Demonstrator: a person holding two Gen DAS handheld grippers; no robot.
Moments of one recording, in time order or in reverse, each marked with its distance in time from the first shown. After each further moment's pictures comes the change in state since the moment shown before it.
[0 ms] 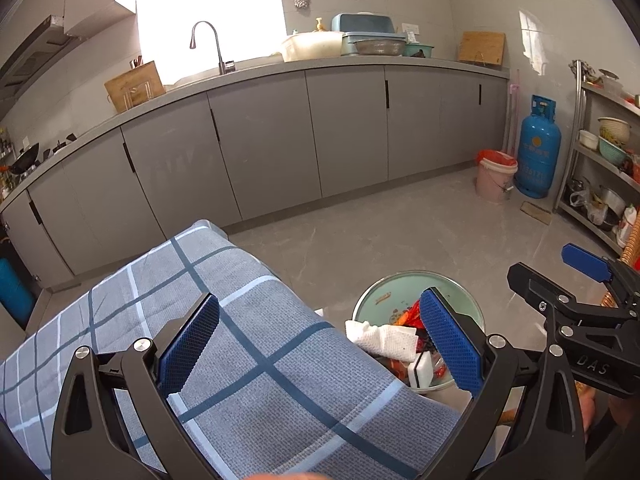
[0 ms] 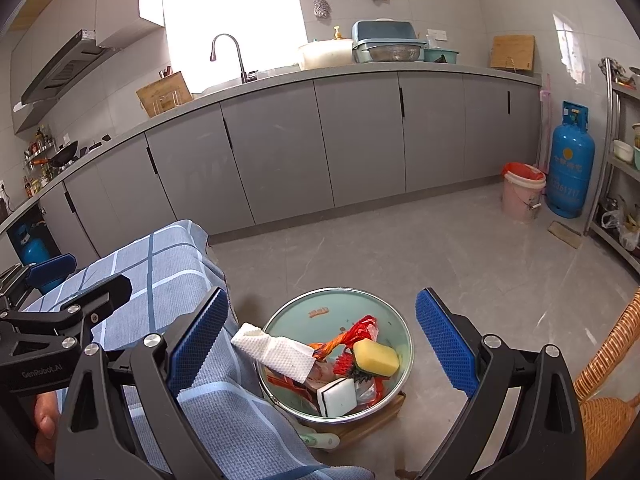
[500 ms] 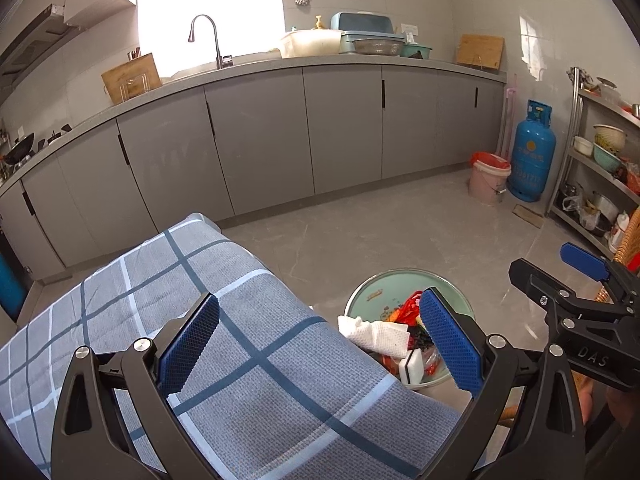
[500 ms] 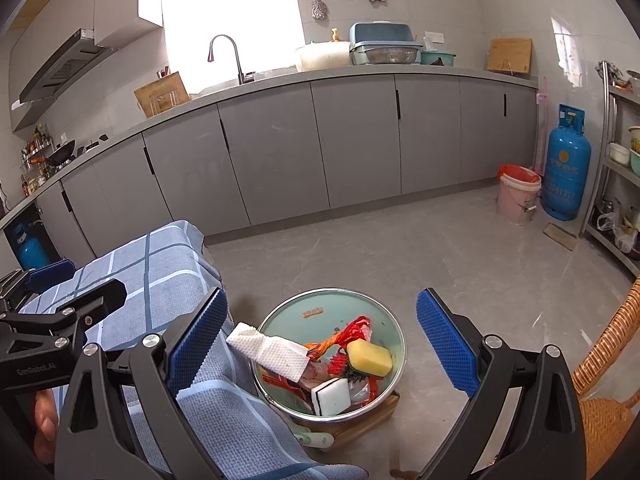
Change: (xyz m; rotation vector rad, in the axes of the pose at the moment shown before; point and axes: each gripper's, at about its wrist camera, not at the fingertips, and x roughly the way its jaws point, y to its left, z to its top) left arm -0.002 0.004 -0.004 -0.020 0.004 -0.031; right arm -0.005 -0.002 0.000 -0.009 -0.007 -0.021
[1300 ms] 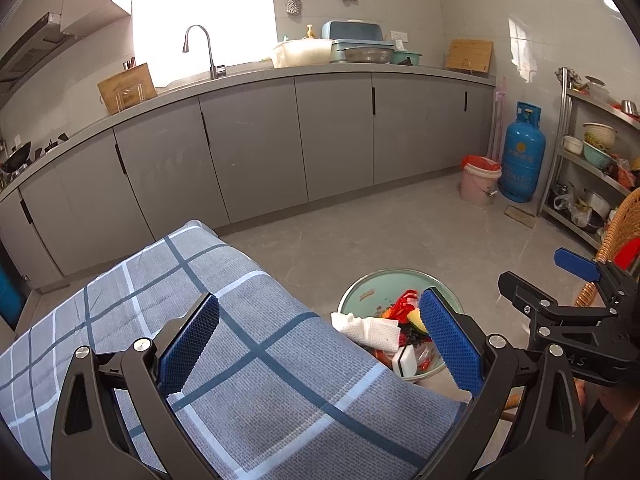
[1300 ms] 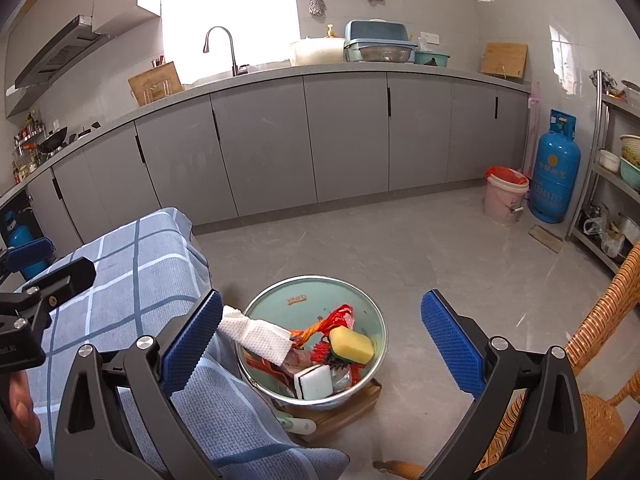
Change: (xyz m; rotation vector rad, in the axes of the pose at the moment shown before) left arm -0.025 -0.003 -0.008 0.022 -0.029 -0.025; right arm -0.010 -0.005 -0.017 -0.030 0.033 -0.053
